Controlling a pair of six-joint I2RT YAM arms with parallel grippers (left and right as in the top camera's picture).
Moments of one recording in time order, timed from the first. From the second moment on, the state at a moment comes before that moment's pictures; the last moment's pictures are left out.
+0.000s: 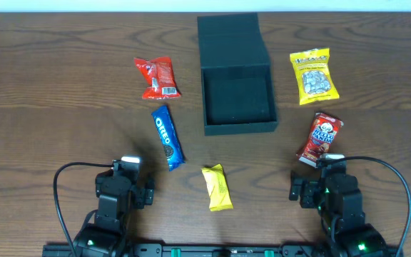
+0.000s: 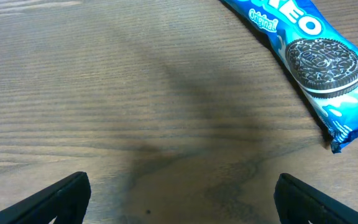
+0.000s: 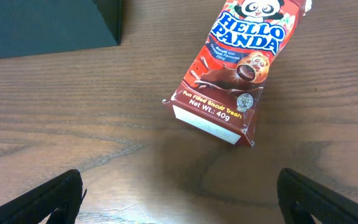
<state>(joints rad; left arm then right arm) -0.25 0.38 0.15 -0.53 -0.20 -0.02 0.24 0.42 0.27 -0.62 0.12 0.24</state>
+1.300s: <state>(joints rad) -0.25 0.63 0.38 -0.63 -0.12 -0.02 0.24 0.42 0.27 -0.62 0.12 0.24</state>
